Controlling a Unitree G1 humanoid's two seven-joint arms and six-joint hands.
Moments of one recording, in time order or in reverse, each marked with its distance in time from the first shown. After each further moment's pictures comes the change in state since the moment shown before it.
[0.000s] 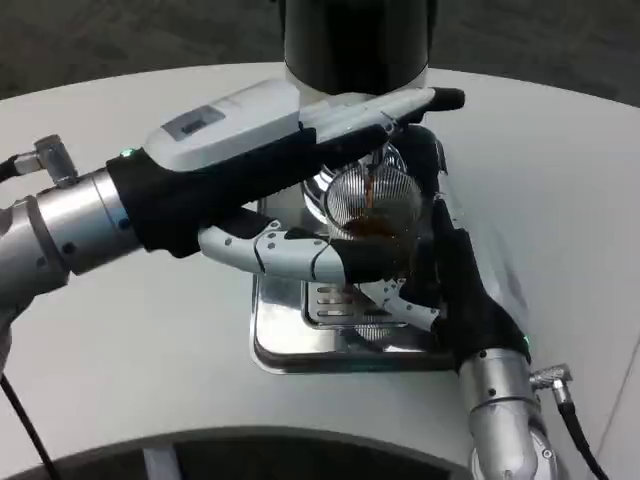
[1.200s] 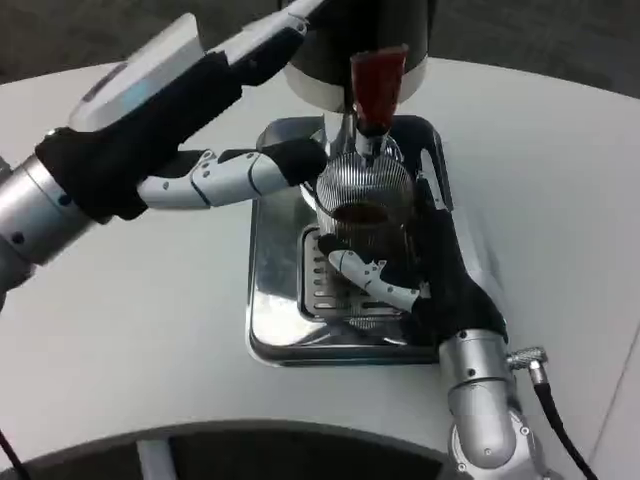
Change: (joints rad) left arm 0.045 -0.044 0.125 0.033 -0.045 0.011 0.143; right arm -0.108 0.008 0.002 0.175 0.056 -0.136 -0.045
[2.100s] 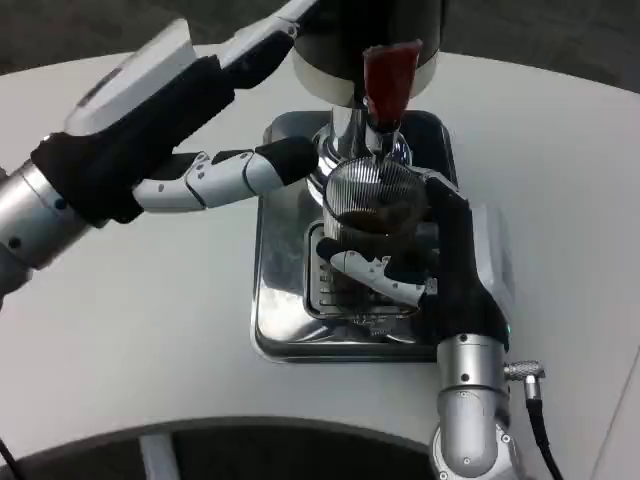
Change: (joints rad) left arm 0.011 0.000 0.005 0.010 0.000 0.001 0.002; right arm 0.003 0.053 -0.008 0.038 -0.021 -0.061 -0.197
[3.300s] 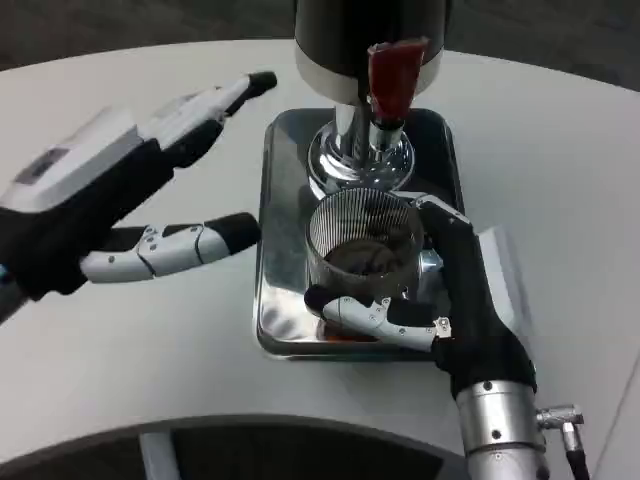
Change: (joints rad) left arm 0.274 0.114 0.092 -0.160 0.148 0.112 0.081; right arm 0.306 -0.007 0.086 -0.520 -0.070 0.172 0.212
